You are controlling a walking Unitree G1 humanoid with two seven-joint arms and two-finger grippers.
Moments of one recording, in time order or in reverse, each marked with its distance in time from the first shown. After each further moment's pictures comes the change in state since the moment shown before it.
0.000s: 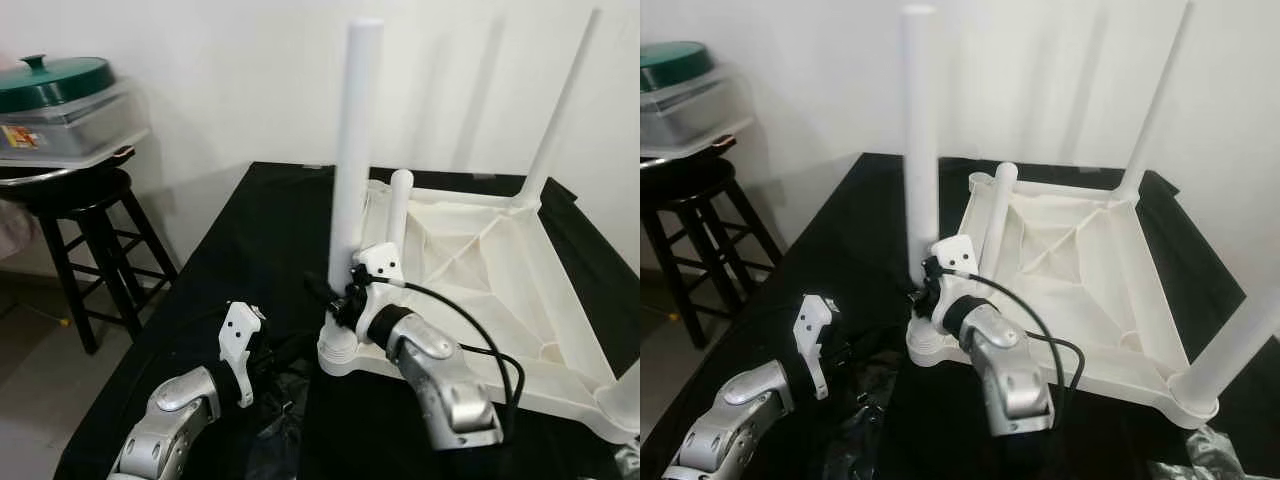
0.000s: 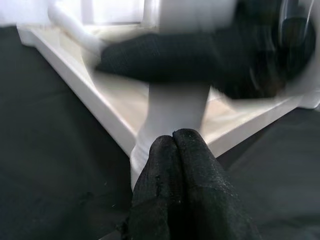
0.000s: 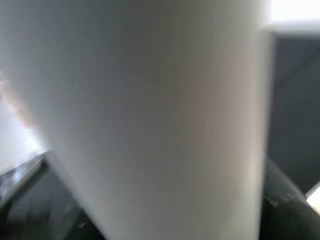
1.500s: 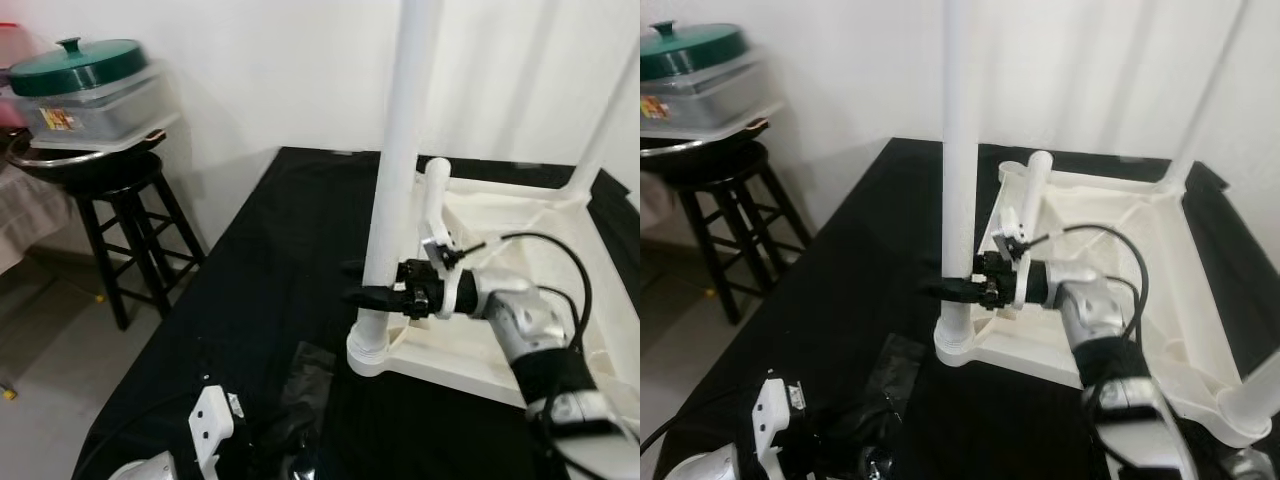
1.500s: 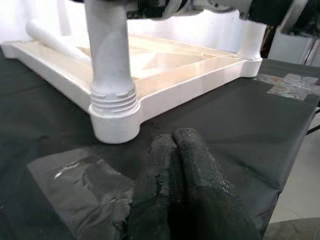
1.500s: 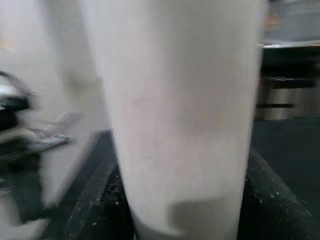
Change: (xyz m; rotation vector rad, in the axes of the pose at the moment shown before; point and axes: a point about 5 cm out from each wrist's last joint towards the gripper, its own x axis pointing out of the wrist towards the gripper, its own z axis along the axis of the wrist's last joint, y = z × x) left arm -0.064 -0.055 -0.015 0.113 -0.052 -0.140; right arm -0.037 -0.061 0.043 -0.192 -0.057 0.442
